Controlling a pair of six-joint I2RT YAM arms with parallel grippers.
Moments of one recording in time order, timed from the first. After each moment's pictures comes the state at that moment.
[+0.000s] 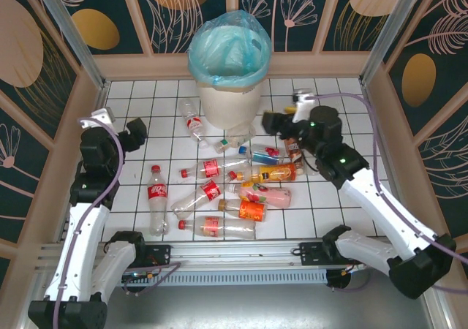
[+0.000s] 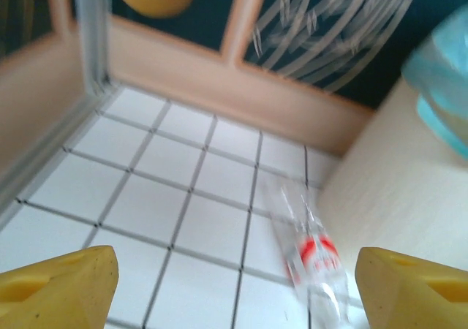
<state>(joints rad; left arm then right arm) -0.05 0.78 0.84 -0.41 -0.05 -0.37 0.61 1.04 1.02 -0.23 -0.04 0.34</state>
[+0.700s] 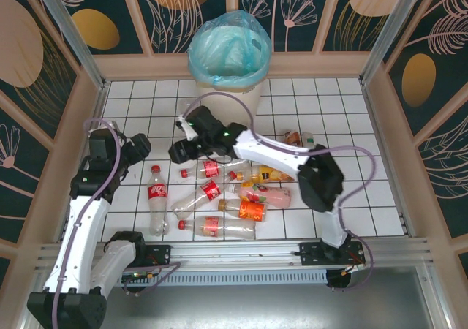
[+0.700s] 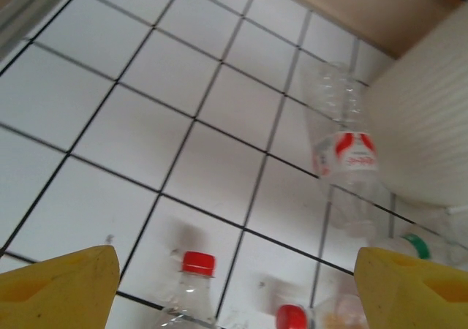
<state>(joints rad) -0.05 0.83 0.85 -0.69 -0.08 -0.54 0.98 2.03 1.73 -0.45 -0.29 0.45</state>
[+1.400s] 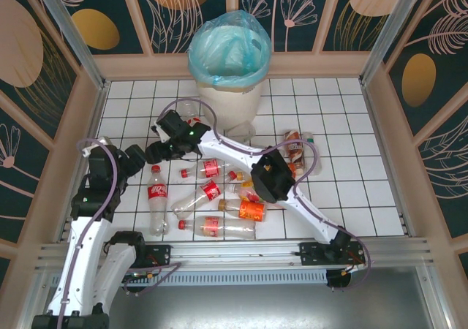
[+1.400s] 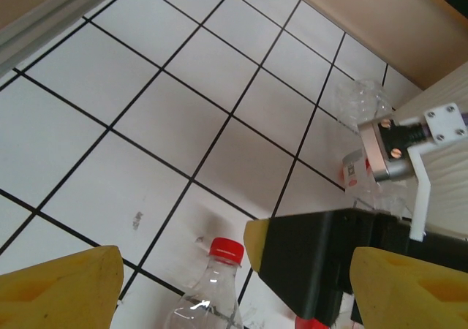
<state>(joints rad) -0.05 0.64 0.72 -0.70 -0.14 -0.63 1.02 2.56 2.37 -0.63 -0.36 0.55</state>
